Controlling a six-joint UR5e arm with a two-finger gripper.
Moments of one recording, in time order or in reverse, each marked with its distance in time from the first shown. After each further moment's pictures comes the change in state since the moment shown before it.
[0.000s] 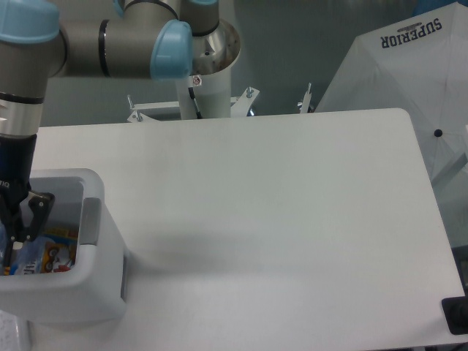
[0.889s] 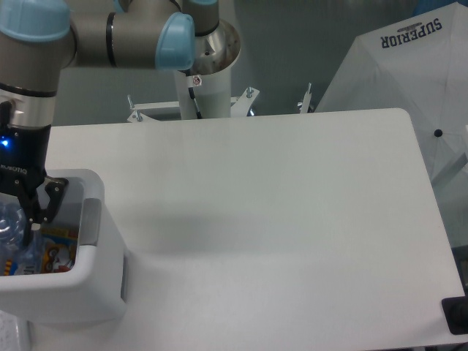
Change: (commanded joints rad) arm -0.006 0.040 -0.143 -0.002 0.000 0.002
